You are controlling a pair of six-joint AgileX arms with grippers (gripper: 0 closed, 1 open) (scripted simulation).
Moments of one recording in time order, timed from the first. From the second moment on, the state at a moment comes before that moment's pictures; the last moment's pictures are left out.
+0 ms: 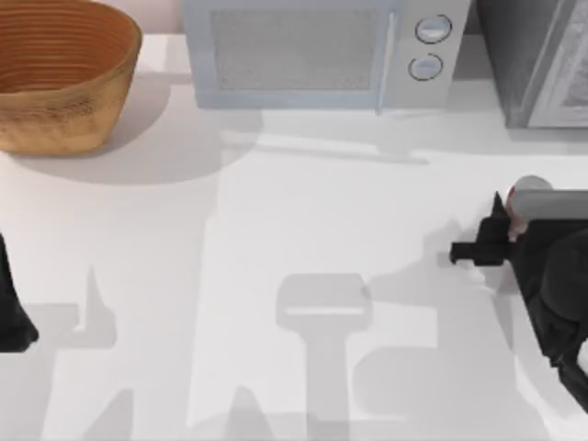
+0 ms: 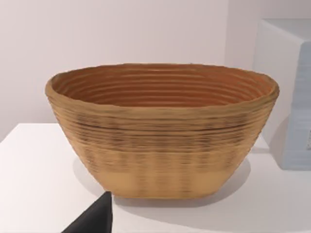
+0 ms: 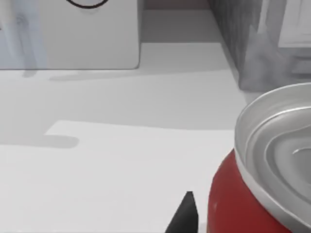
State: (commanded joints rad) left arm 0.00 0.00 0.00 0.00 0.00 0.00; right arm 0.35 2.23 0.46 1.56 0.38 0.09
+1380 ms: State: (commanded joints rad) left arm 0.00 0.00 0.00 0.00 0.00 0.00; right arm 0.35 1.46 0.55 0.70 0.37 0.09
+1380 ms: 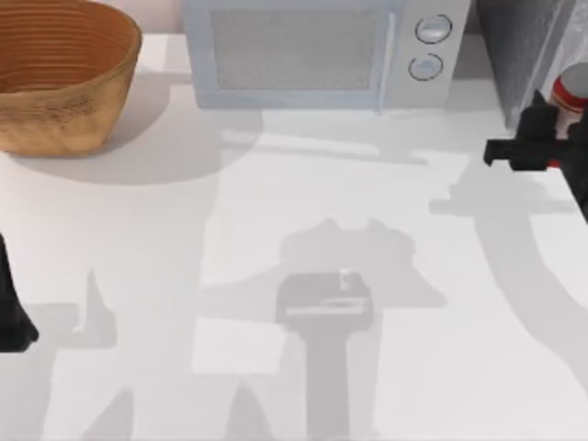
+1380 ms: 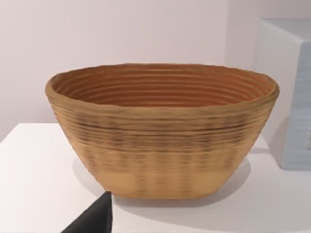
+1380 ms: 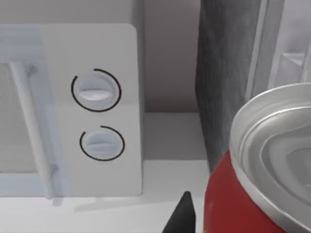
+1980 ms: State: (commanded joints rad) left arm 0.00 0.00 0.00 0.00 0.00 0.00; right arm 0.32 1.31 0.50 0.63 0.33 0.08
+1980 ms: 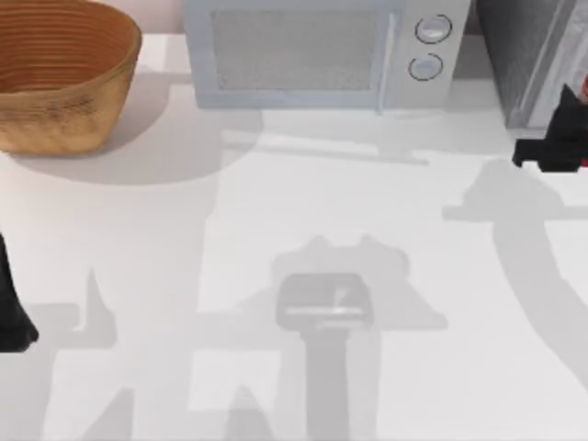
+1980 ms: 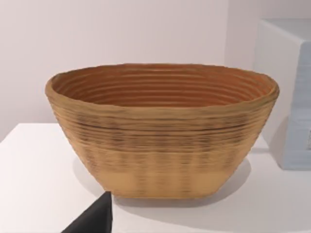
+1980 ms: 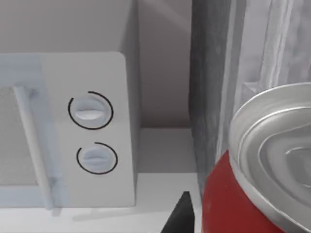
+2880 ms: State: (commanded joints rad) left arm 0.00 0.00 0.00 0.00 0.00 0.00; right arm 0.04 0.13 0.06 0.07 0.04 0.01
